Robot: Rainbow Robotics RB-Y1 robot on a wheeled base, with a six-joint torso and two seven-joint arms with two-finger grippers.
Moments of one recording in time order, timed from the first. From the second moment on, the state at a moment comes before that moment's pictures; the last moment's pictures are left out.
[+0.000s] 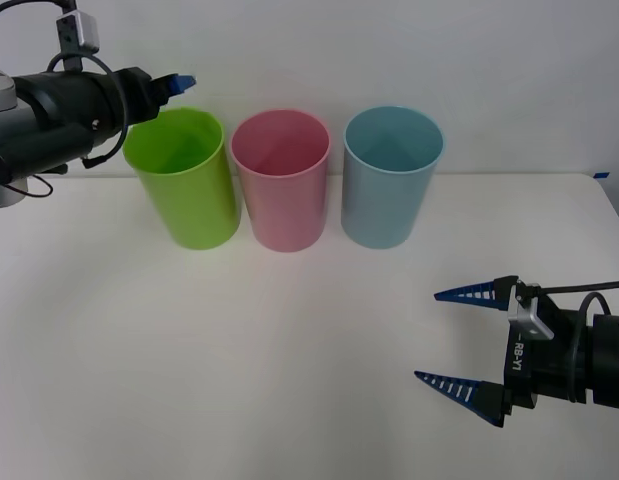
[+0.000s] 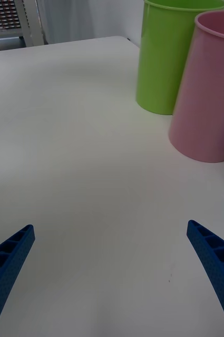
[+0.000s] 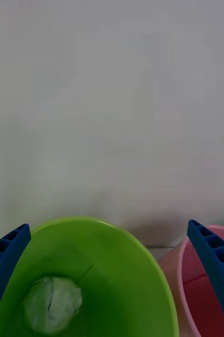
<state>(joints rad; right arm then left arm) 0.13 -0.38 -0.27 -2.05 1.67 -1.42 -0.30 -1.31 1.24 -1.46 -1.52 0.00 0.24 0.55</state>
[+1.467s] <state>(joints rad) 0.13 -0.38 -0.27 -2.05 1.67 -1.42 -0.30 -1.19 1.47 -1.35 -1.31 0.24 -0.78 0.08</state>
